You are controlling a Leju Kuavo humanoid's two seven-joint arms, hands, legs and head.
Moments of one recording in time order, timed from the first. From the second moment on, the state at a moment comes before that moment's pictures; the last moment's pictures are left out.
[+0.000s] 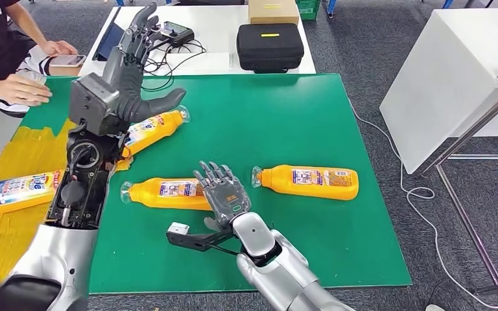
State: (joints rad) left arm -0.69 -0.09 -0.19 -0.98 -0.27 -0.15 -0.47; right arm -0.44 0.29 0.60 -0.48 1.38 -0.23 0.09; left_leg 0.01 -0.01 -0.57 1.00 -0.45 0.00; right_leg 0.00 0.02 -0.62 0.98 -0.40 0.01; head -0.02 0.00
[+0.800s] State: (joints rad) left arm -0.37 -0.09 -0.23 -1.58 -0.05 -0.26 -0.58; right arm -0.58 0.28 0.40 -0.35 1.23 -0.17 0.01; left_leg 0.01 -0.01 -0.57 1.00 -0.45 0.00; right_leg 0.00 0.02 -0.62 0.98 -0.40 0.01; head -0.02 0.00
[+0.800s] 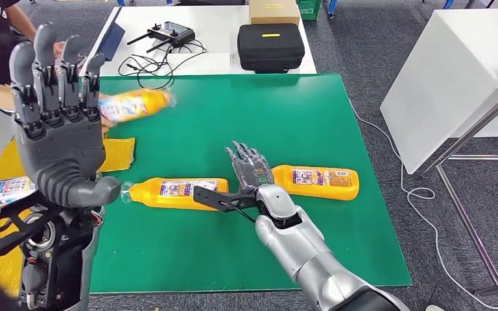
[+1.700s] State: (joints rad) left arm -0.35 -0.12 -0.22 -1.61 -0.05 -0.27 -0.61; right arm -0.61 0.31 0.42 -0.29 1.17 0.17 -0.18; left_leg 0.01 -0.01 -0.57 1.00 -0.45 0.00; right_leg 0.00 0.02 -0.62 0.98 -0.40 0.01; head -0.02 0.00
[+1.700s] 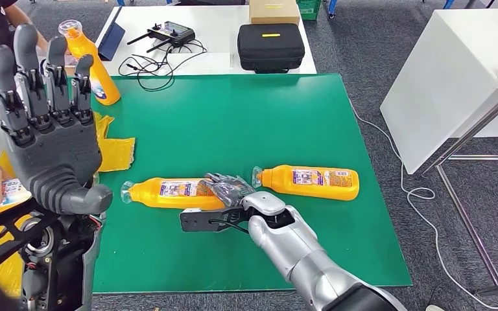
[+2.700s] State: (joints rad) left arm -0.30 -0.12 -0.23 -1.69 -0.04 -0.27 -0.64; right arm -0.61 0.29 0.45 -0.27 1.29 0.19 0.06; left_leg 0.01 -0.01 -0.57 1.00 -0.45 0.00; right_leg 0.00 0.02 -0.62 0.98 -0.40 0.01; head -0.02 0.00
